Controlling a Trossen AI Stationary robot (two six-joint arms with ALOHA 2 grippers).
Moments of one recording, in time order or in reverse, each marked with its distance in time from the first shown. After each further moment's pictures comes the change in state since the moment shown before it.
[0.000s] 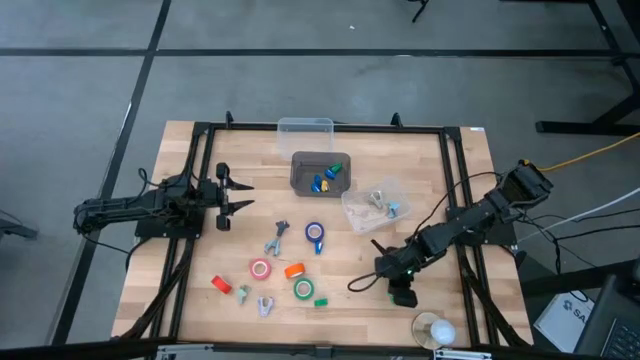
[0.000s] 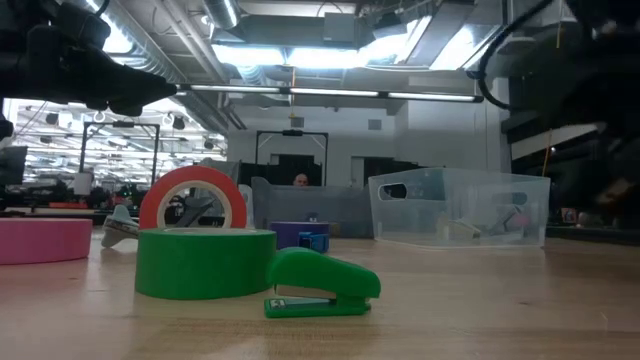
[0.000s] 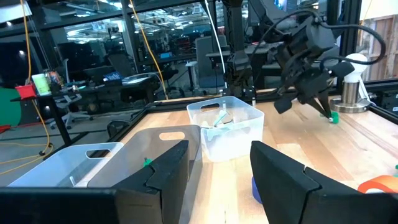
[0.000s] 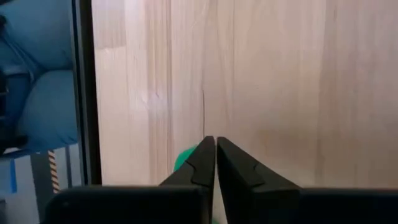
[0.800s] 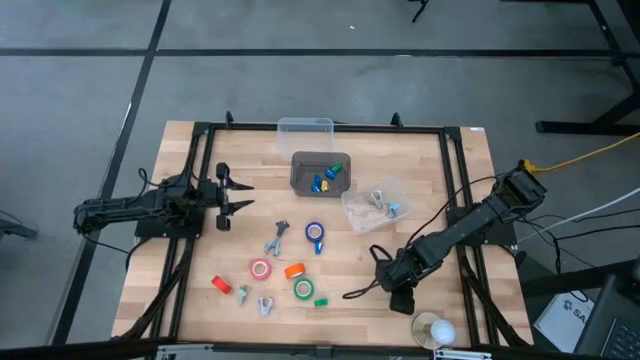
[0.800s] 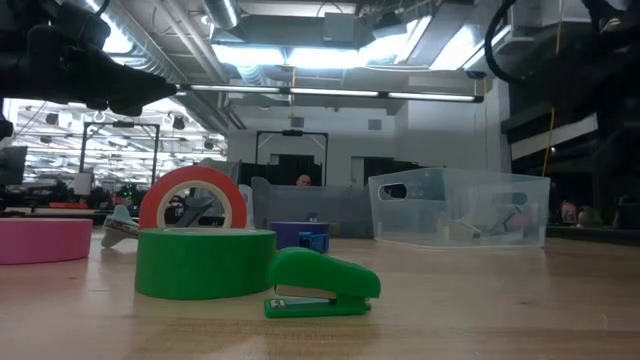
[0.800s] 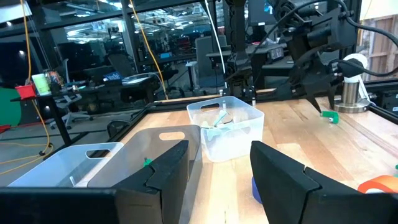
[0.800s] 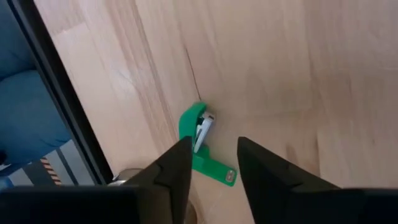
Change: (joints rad) left arm 0.000 0.000 0.000 0.000 0.000 0.000; right arm 0.063 0.072 0.217 -0.388 0.023 0.223
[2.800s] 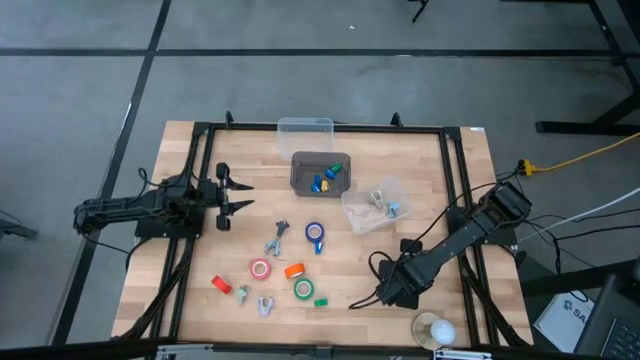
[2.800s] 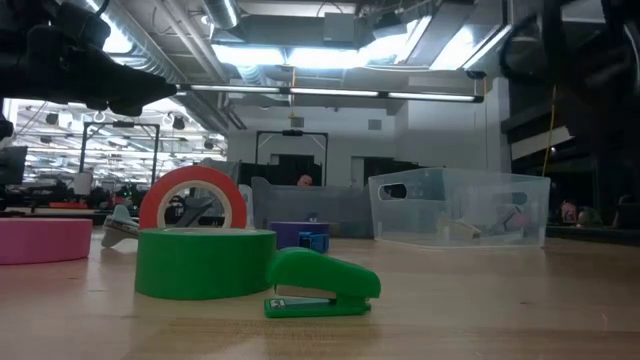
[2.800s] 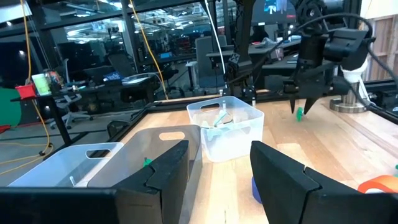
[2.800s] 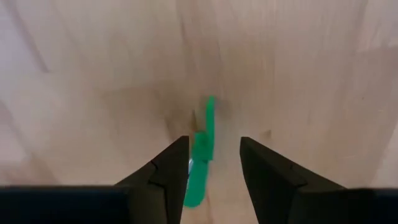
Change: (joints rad) left arm 0.000 0.000 0.000 0.000 0.000 0.000; right arm 0.066 0.174 0.180 -0.437 0.281 -0.088
